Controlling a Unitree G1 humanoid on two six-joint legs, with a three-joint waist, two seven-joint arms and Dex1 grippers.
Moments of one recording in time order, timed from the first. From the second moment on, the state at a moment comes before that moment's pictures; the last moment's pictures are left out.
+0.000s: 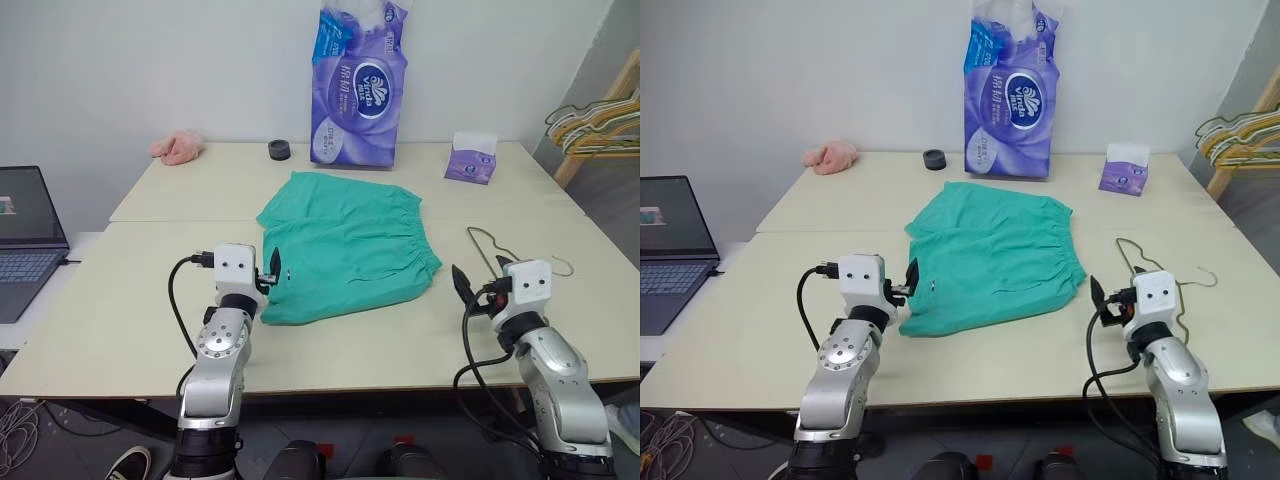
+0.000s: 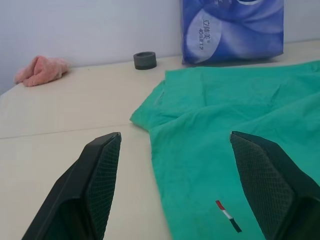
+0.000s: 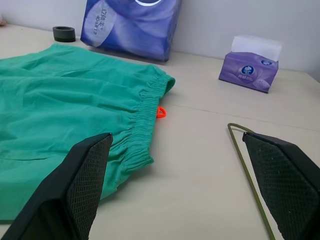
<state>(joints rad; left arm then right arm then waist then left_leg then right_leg) -0.12 0.11 0.06 -0.23 0.01 0.32 -0.04 0.03 -0.28 -0.18 -0.31 0.14 0.27 0.29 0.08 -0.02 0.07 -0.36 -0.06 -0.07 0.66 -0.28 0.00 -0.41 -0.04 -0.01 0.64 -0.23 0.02</state>
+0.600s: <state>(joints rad) -0.08 0.12 0.09 -0.27 -0.10 0.32 -0.12 0.03 -0.31 -0.17 -0.30 0.14 0.27 0.32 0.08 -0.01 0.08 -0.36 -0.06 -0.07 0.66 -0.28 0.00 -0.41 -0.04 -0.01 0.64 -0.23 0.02</state>
